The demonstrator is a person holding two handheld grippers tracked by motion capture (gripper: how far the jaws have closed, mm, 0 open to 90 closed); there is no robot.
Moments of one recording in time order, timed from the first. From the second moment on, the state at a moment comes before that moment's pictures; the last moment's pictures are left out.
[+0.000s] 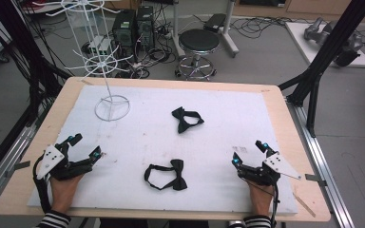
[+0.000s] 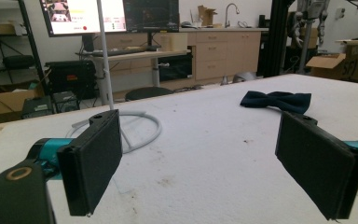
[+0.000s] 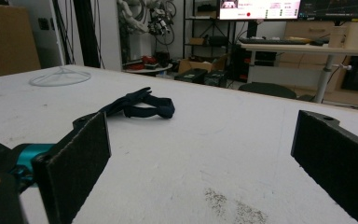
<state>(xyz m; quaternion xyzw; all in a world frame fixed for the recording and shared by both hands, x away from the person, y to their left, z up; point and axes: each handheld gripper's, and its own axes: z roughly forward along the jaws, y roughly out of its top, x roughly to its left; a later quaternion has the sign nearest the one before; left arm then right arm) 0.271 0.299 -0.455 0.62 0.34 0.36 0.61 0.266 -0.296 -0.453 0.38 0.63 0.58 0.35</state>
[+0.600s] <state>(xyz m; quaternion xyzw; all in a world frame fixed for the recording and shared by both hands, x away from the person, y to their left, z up) 0.271 0.298 -0.455 0.62 0.34 0.36 0.61 0.265 -0.296 -0.453 0.38 0.63 0.58 0.35</state>
